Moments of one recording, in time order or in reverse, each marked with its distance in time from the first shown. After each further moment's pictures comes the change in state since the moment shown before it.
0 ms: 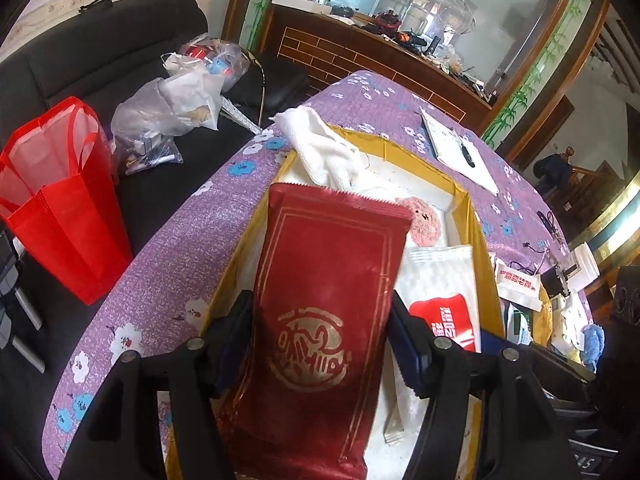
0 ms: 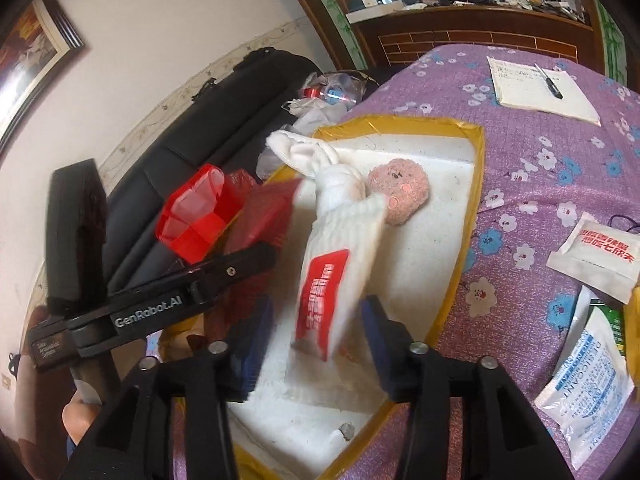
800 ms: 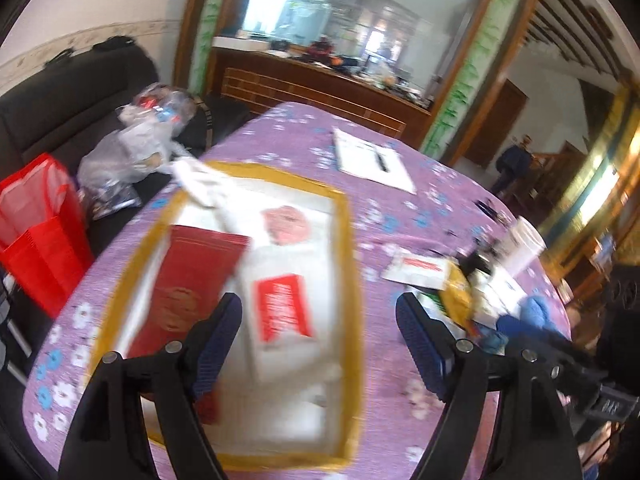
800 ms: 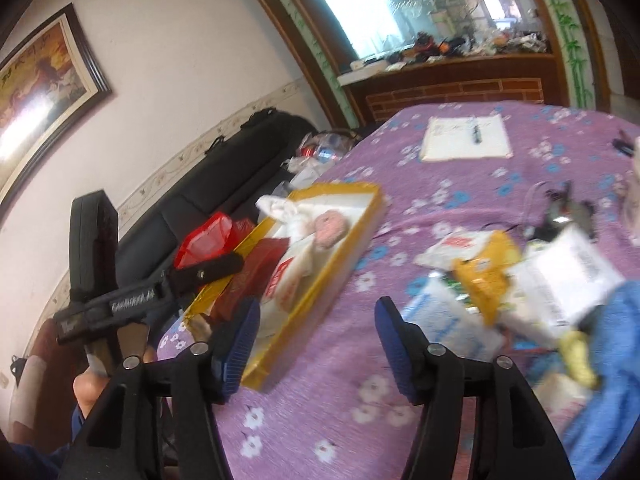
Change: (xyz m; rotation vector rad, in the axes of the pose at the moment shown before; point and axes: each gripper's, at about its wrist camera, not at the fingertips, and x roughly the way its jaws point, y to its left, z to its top) left arm -0.059 -0.104 -0.038 0.160 -0.117 -0.105; right arm -0.161 -0.059 -0.052 -0.003 -0.222 -0.005
